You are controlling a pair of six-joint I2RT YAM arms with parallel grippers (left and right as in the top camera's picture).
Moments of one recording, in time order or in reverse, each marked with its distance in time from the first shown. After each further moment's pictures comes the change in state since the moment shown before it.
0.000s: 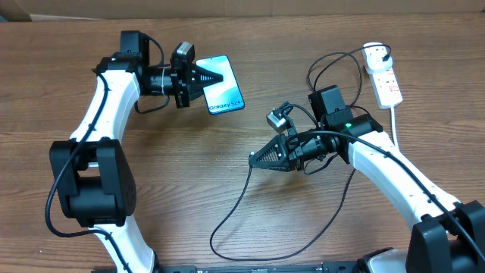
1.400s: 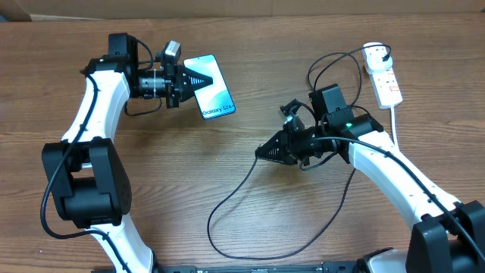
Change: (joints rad) left arm 0.060 0.000 0.000 -0.048 -0.143 0.213; right arm 0.000 0.000 0.000 0.030 0.412 0.134
